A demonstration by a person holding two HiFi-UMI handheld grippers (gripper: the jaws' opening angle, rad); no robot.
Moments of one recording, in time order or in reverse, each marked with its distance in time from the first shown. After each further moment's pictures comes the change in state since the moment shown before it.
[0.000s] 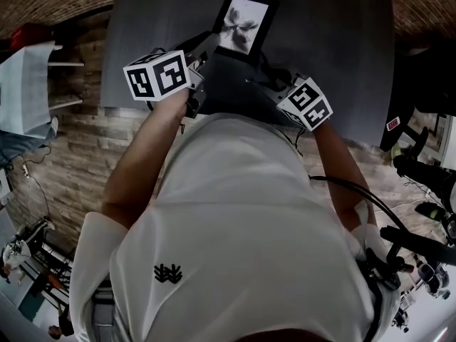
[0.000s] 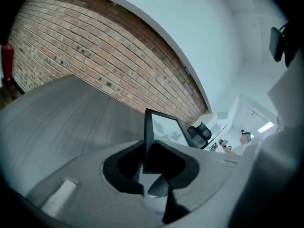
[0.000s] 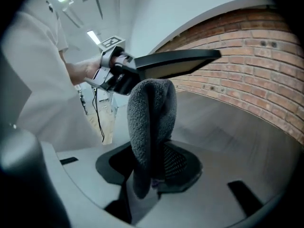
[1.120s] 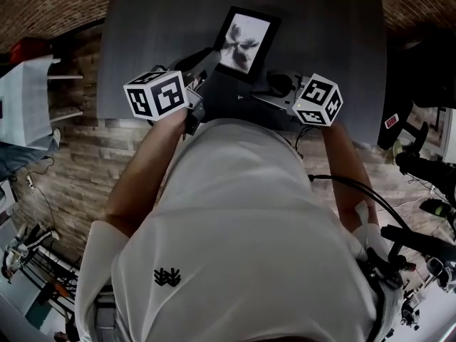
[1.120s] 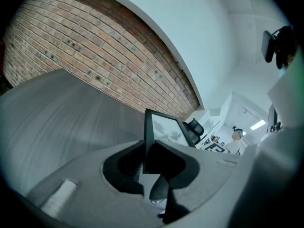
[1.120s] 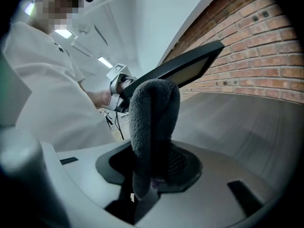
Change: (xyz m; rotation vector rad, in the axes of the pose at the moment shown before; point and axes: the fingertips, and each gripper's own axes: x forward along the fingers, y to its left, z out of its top) left arm 0.001 -0.027 -0.028 0.017 0.031 -0.083; right arm -0.031 0.022 0.012 0.110 -0.134 0.290
